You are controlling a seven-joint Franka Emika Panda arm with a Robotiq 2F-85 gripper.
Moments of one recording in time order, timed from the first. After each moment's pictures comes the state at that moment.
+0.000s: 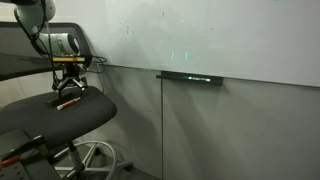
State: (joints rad) arm 0.61 0.98 0.24 -1.30 -0.32 1.43 -0.16
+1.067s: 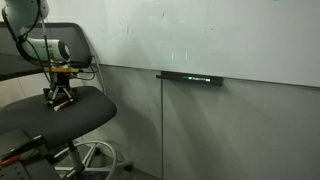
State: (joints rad) arm 0.58 0.90 0.31 -1.56 -0.32 1.76 -0.23
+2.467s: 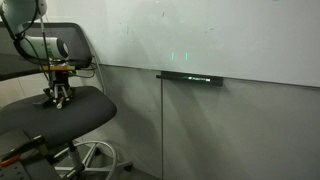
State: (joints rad) arm 0.59 0.87 0.31 -1.57 -0.32 1.76 -0.12
